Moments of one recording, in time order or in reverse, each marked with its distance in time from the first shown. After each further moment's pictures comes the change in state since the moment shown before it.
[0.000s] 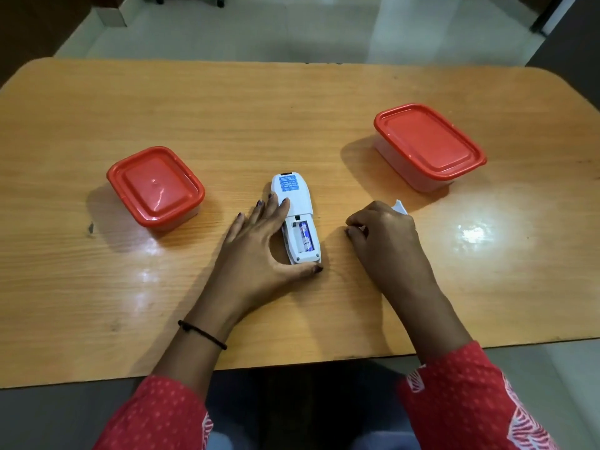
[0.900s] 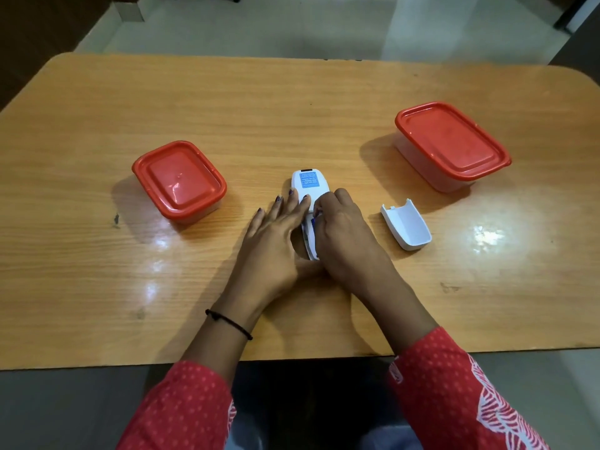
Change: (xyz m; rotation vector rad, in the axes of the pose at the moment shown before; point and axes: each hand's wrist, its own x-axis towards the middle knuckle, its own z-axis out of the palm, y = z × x) left_hand 0.004 0.000 -0.002 -0.015 -0.012 0.025; right_hand 0.011 -0.060 0.032 0.161 -0.059 -0.181
